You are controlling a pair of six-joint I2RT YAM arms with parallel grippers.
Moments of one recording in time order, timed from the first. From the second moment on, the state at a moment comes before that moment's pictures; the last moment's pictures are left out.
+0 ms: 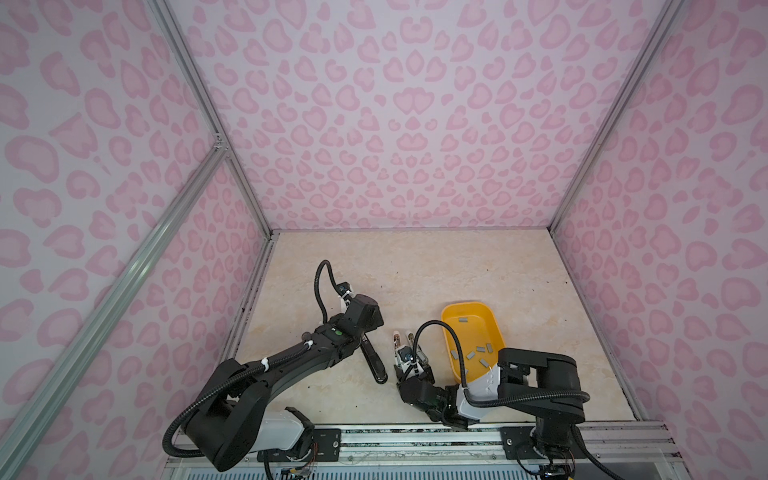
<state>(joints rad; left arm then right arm) -0.62 1.36 0.67 -0.12 -0.43 -0.76 1.33 1.89 0.59 0.61 0.67 0.50</state>
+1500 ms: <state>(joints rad) -0.63 1.46 0.47 0.36 -0.09 -0.42 1.29 1.90 0.56 0.69 0.65 0.52</state>
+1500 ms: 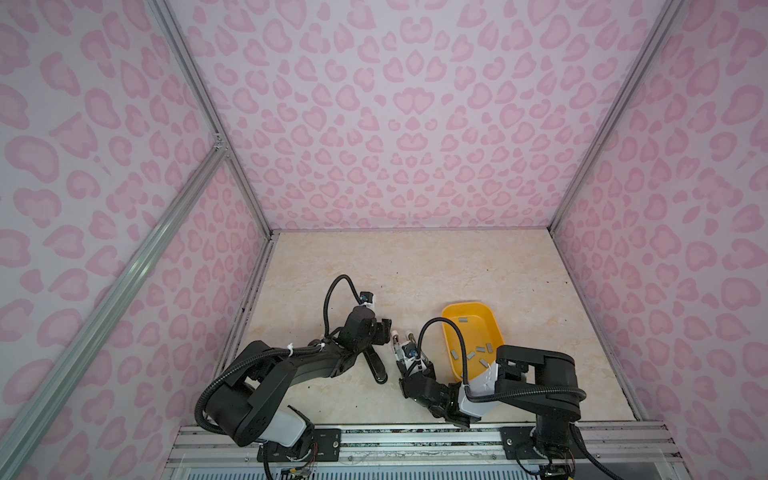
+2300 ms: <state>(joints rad) -0.74 1.45 0.41 0.53 0.11 -0.15 1.29 1.87 0.51 0.72 0.65 0.53</state>
